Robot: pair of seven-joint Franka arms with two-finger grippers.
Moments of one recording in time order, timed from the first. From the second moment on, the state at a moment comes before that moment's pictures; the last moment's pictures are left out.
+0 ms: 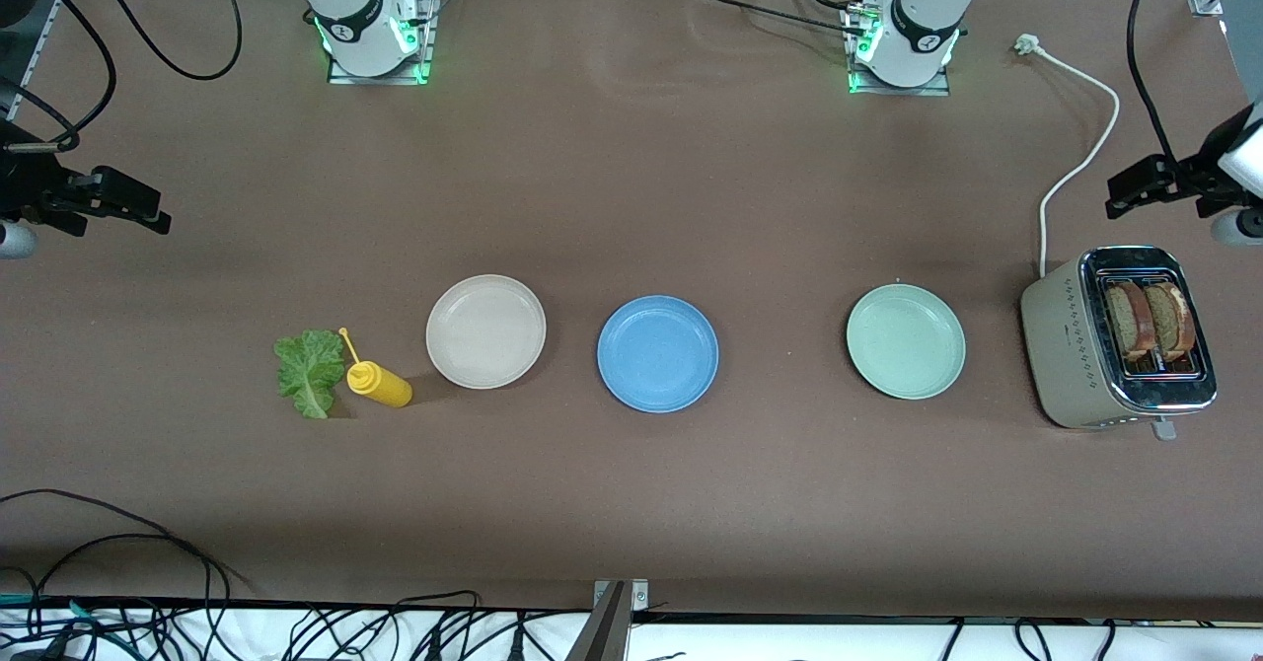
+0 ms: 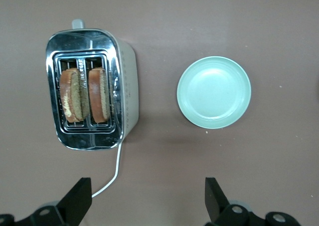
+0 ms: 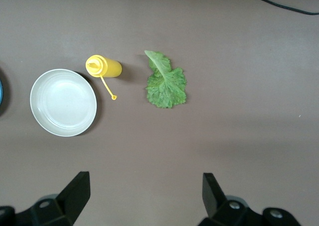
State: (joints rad) left arm 0.08 0.04 -0.02 -1.60 0.08 1.57 0.05; right arm 0.13 0.12 -0.18 -1.50 0.06 1.60 -0.07
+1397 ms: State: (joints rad) left arm 0.23 0.30 -0.02 -1.61 0.08 1.86 0.24; right arm 0.13 0.17 -0.18 -1.50 0.04 1.60 -0.07
